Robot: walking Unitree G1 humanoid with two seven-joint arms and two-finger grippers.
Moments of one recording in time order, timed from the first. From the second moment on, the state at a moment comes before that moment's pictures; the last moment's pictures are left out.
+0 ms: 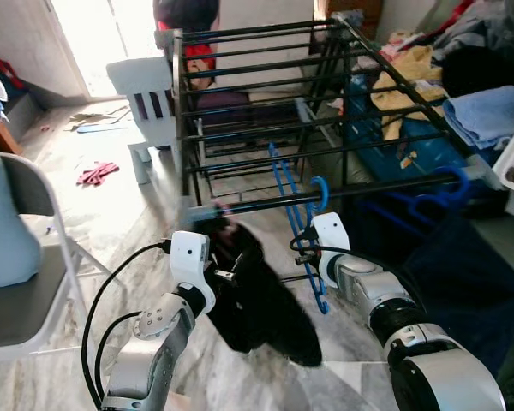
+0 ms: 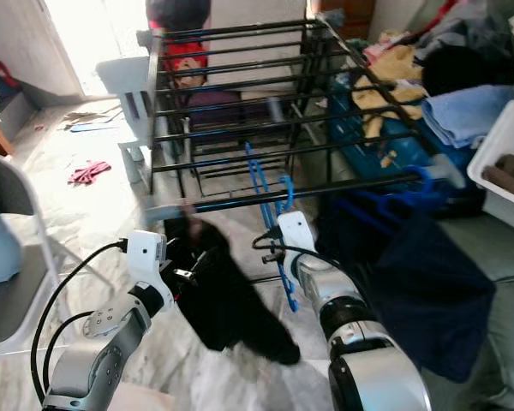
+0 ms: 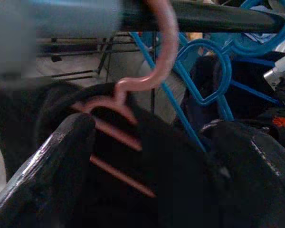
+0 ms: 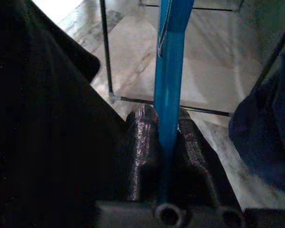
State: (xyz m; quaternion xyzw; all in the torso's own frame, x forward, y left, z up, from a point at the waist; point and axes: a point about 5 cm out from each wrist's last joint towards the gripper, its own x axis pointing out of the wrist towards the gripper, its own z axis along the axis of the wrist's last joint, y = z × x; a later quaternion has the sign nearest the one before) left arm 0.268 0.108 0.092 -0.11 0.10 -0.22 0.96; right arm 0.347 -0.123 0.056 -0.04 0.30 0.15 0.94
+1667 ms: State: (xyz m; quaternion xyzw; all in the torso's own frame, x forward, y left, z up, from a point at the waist) left arm 0.266 0.107 0.092 -0.10 0.10 -0.23 0.96; right arm 0.356 -0.125 0.068 -0.04 0.33 0.17 0.93
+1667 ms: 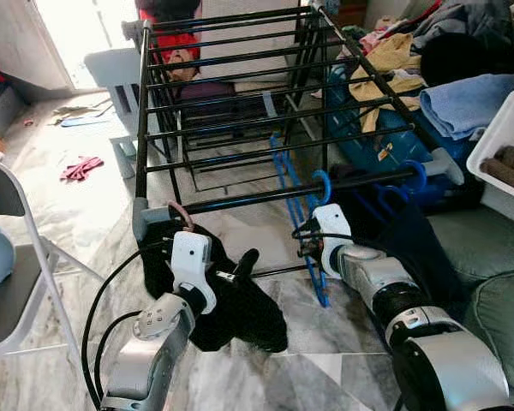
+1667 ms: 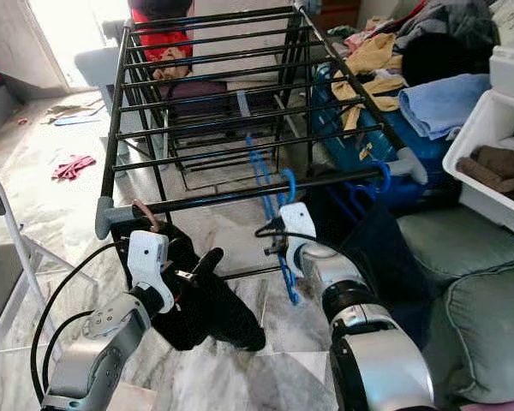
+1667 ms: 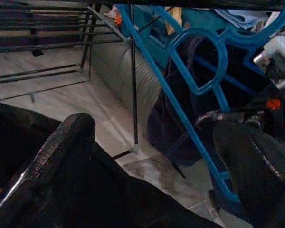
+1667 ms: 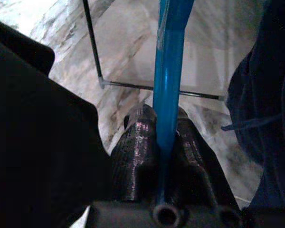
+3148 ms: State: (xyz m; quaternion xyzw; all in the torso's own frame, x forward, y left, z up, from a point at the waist) left arm 0.262 0.107 0.085 -0.09 0.11 -0.21 0.97; right arm 0.281 -0.145 0.072 -0.09 0.19 0.15 0.97
